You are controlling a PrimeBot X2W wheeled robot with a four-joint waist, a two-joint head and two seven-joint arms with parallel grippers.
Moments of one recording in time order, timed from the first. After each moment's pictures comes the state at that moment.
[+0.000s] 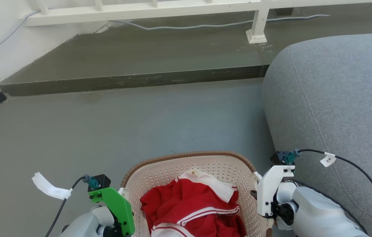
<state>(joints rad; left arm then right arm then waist) -0.51 0.01 -0.75 1.17 -1.00 -0.12 0.27 -0.54 -0.04 0.85 1.20 0.93 0.11 0.22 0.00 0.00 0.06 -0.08</state>
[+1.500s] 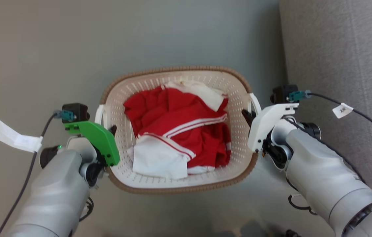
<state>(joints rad) -0.76 0.08 -0.75 1.10 -0.96 -0.12 0.05 -0.77 -0.05 0.85 1.12 0.93 0.08 -0.02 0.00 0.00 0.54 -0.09</state>
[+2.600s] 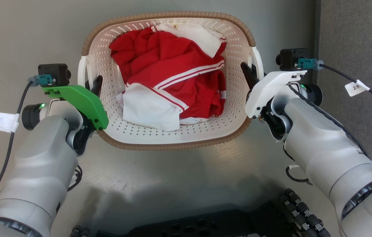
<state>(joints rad) -0.91 0.12 -0.76 1.08 -0.95 -0.13 -0.12 -0.91 -0.05 0.87 1.10 0.94 0.08 -0.21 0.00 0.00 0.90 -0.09</state>
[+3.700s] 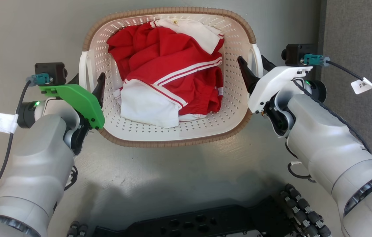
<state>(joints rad) -0.93 0.13 -0.81 1.10 -0.94 -0.13 -0.16 -0.94 -0.06 0.90 1.12 0.99 0.05 -0.24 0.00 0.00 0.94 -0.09</state>
